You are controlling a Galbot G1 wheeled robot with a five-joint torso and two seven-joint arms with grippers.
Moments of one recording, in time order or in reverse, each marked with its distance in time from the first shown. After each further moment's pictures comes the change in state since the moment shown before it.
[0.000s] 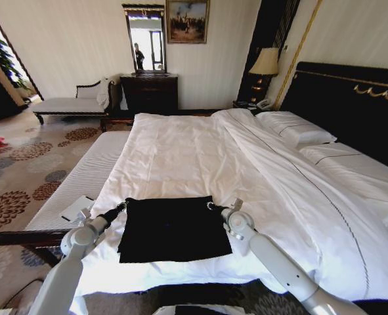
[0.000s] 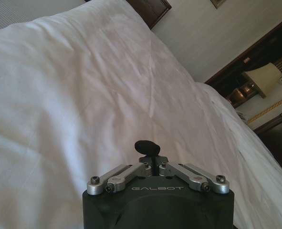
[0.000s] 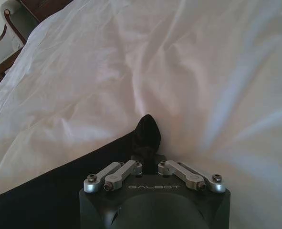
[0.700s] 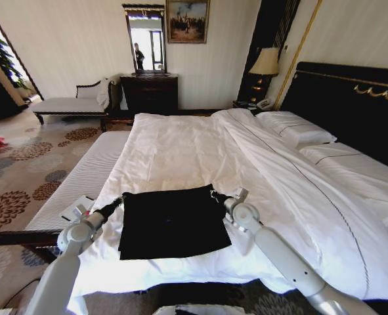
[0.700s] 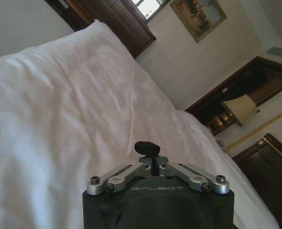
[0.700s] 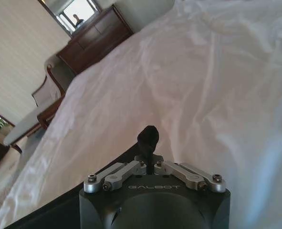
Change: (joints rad) left arm -0.051 0.002 -0.031 -0.003 -0.074 -0.060 0.021; right arm 0.026 -0.029 0.091 0.114 0.028 0.088 -0.046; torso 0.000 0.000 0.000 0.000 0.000
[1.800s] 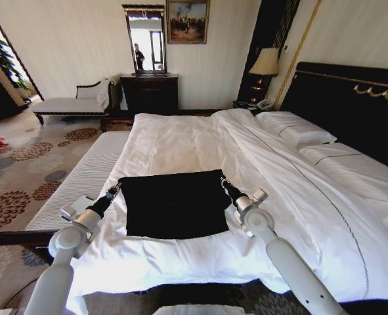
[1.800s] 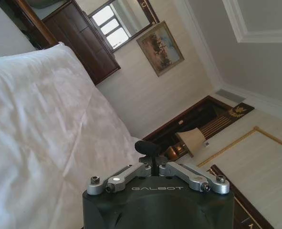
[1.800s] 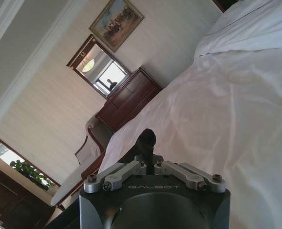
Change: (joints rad) left arm 0.100 -0.062 -0.077 -0.207 -0.146 -0.067 0.028; right arm -0.191 0.048 0.194 0.142 -0.055 0.158 -0.177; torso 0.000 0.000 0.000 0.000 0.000
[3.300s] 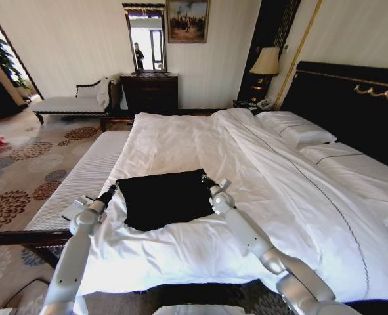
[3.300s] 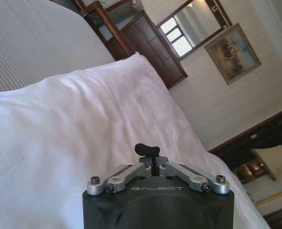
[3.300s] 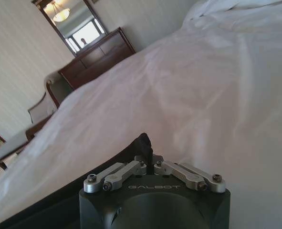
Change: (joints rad) left arm -0.392 -0.001 0.142 0.671 0.206 -0.113 0.033; right arm 0.499 0.269 -0.360 -0.841 -0.228 0.072 -0.075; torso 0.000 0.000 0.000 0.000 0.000
